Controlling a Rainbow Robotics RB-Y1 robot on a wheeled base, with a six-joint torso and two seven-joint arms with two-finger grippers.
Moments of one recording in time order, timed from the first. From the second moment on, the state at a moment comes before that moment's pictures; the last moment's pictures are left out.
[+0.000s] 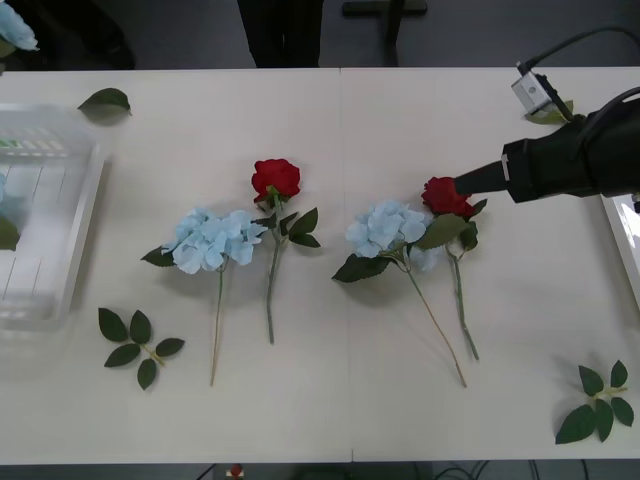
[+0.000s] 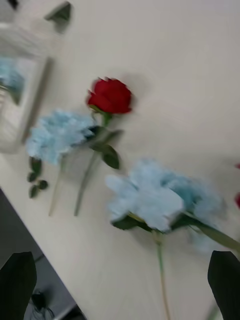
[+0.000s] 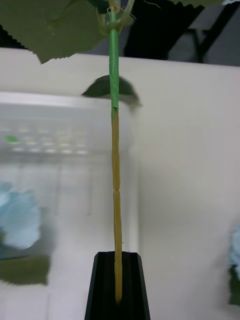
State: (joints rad) right arm -0.48 -0.59 -0.18 -1.72 -1.26 1.63 1.67; left arm -0.28 0.68 0.59 -1.63 0.93 1.32 -1.88
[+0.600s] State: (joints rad) right arm -0.48 -0.59 0.11 -1.75 -0.66 1.70 1.48; left arm -0.19 0.76 0.44 -1.23 0.80 0.89 -1.88
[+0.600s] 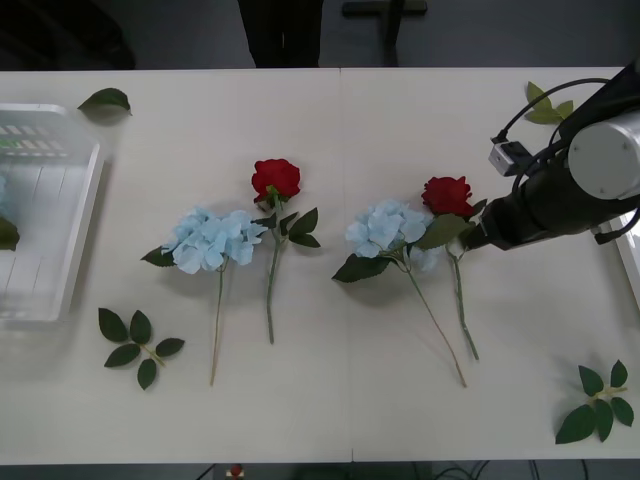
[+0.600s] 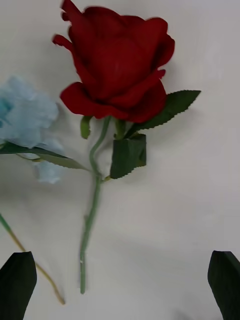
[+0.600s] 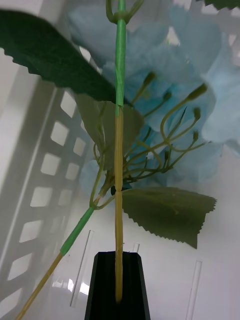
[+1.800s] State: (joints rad) right arm -0.48 -0.43 0.26 -1.49 -0.39 1.37 1.43; left arm -0.20 0.81 0.44 -1.80 1.07 1.47 -1.53
